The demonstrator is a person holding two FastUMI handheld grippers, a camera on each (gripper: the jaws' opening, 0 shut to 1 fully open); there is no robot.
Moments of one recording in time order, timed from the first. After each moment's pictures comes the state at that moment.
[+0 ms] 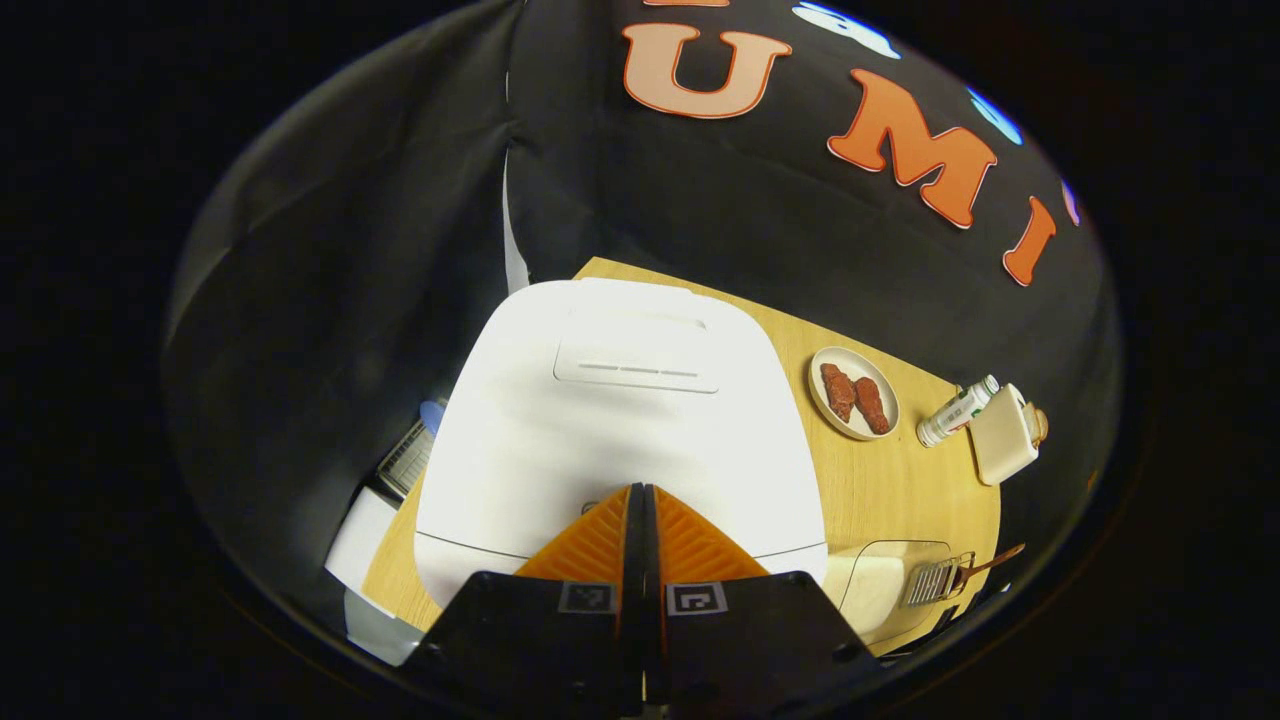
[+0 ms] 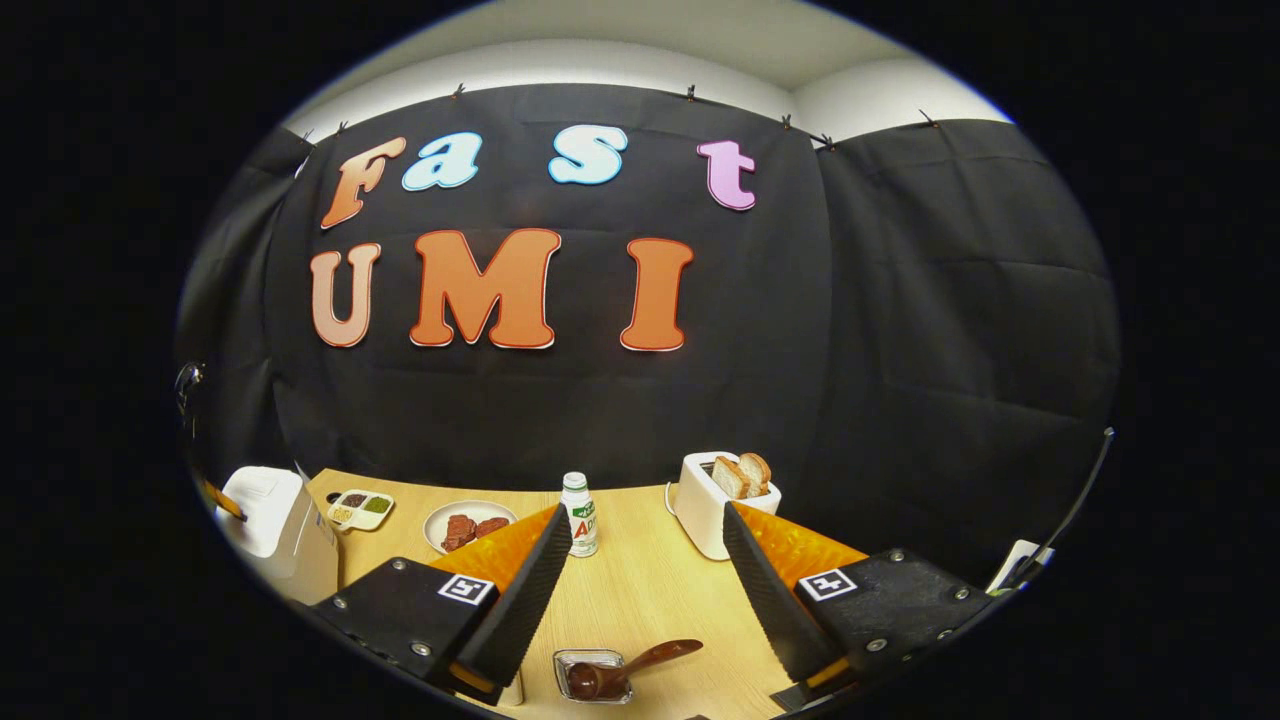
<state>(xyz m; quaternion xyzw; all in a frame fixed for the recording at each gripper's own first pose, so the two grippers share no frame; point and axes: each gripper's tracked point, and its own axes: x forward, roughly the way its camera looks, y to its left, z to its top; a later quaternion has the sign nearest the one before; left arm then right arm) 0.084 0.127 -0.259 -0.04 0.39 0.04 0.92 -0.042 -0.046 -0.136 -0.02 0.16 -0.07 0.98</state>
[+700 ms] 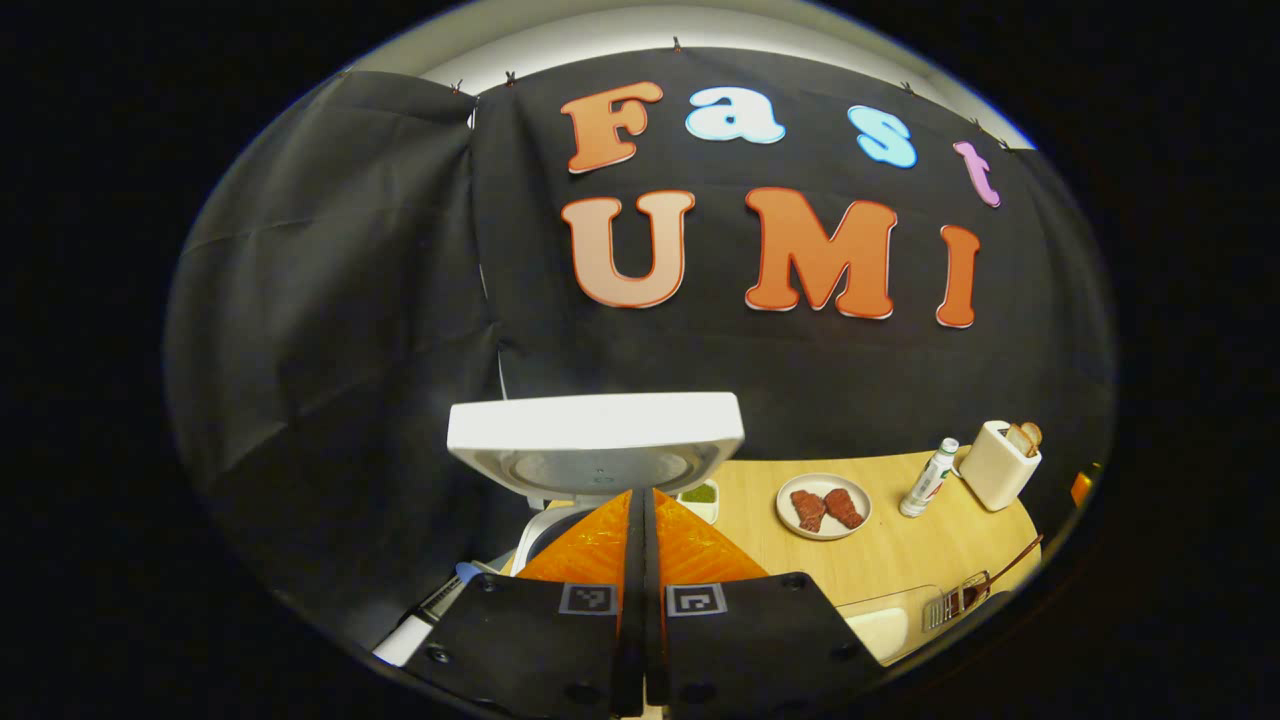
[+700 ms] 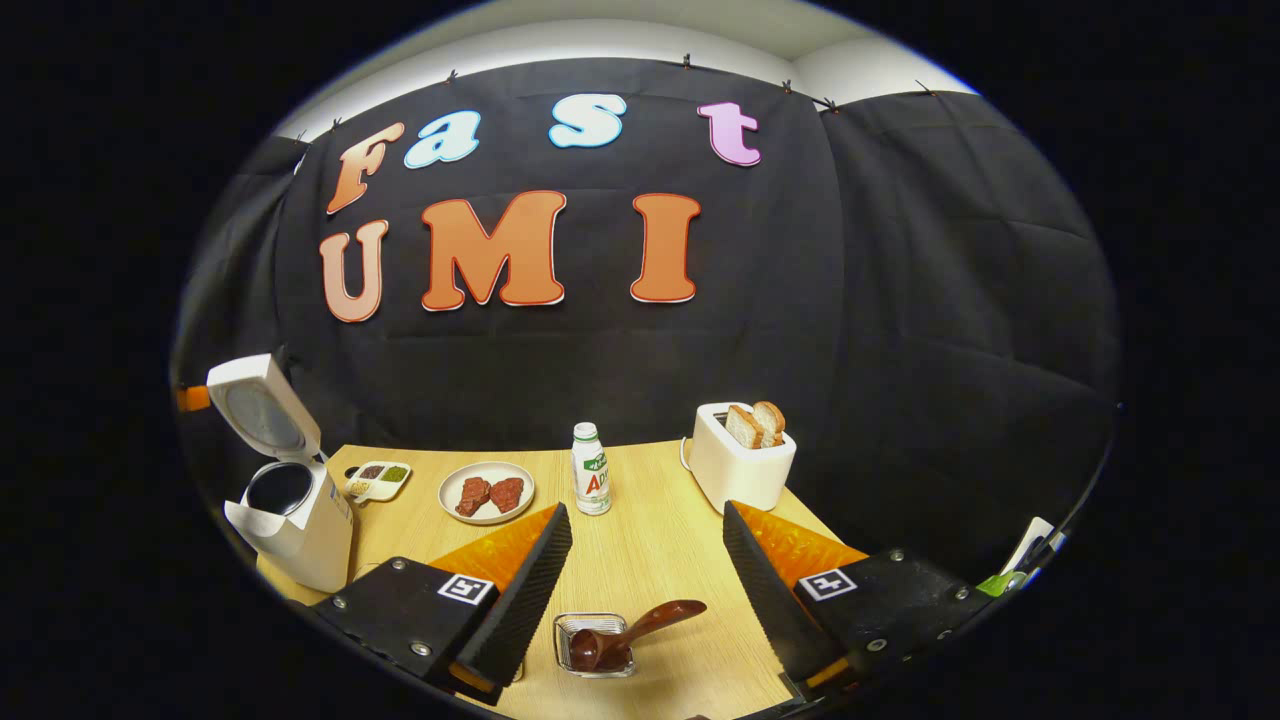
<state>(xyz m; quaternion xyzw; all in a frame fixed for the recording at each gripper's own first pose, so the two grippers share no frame) 0.062 0.061 -0.072 0.06 0.11 0.00 0.99 -0.065 -0.053 -0.185 0.01 0.22 -0.04 0.97</state>
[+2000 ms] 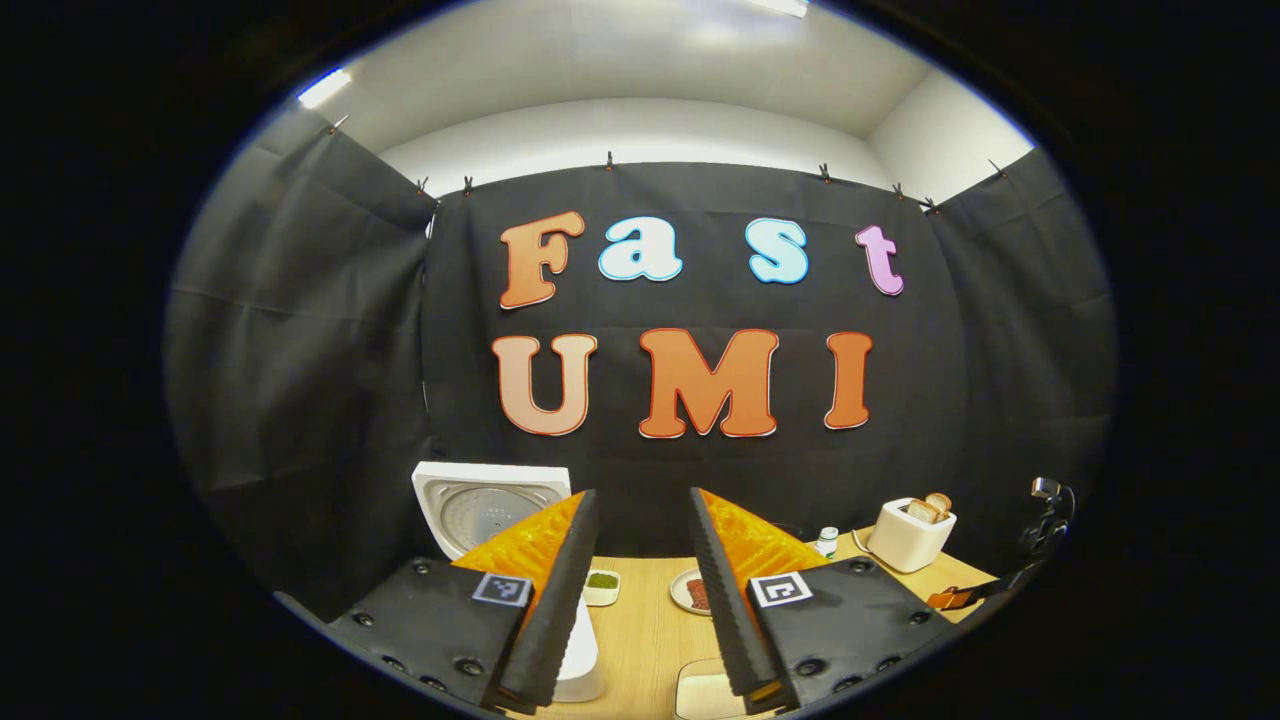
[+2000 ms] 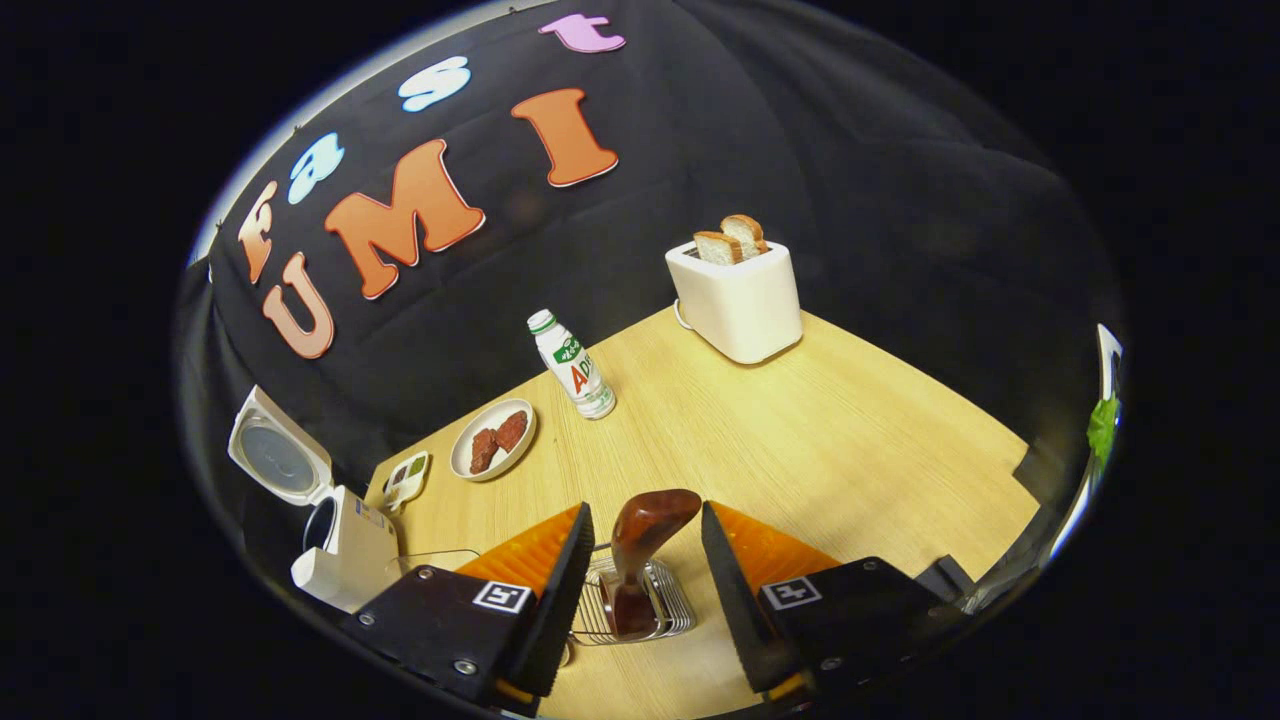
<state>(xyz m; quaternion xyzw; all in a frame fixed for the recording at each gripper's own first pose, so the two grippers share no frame) -0.034 -0.069 0.004 0.06 -0.05 -0.08 0.99 -0.084 -0.064 -0.329 0.22 0.36 -0.05 0.91</state>
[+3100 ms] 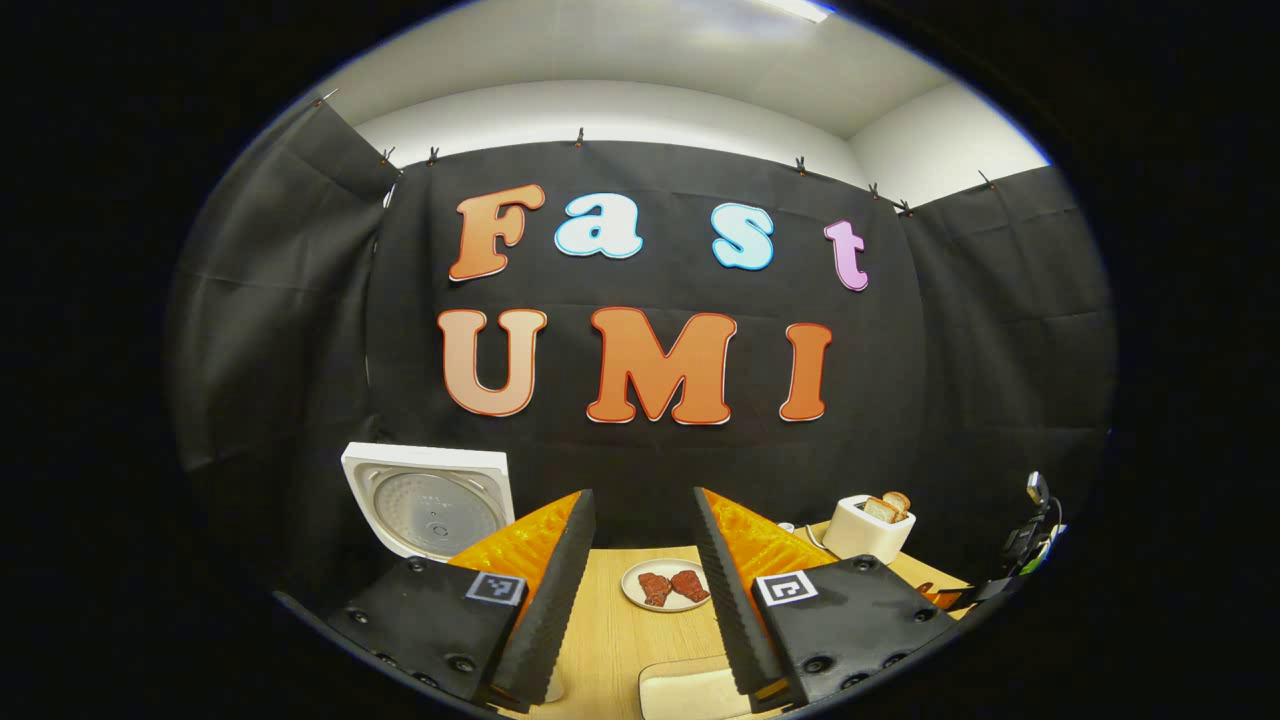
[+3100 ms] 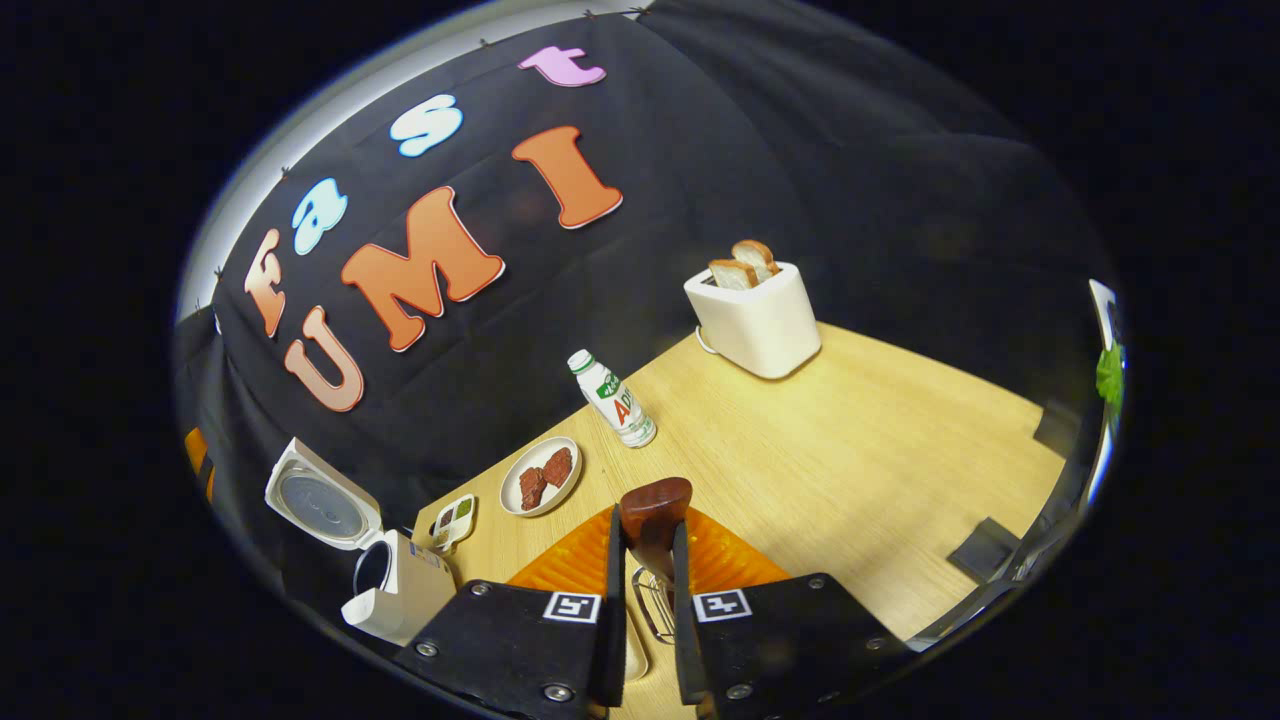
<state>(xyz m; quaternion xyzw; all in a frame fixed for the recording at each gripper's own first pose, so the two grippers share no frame) -0.004 -0.084 -0.008 0.04 -0.02 -0.14 0.99 -0.087 -0.039 -0.272 0.25 0.30 -0.06 0.92</state>
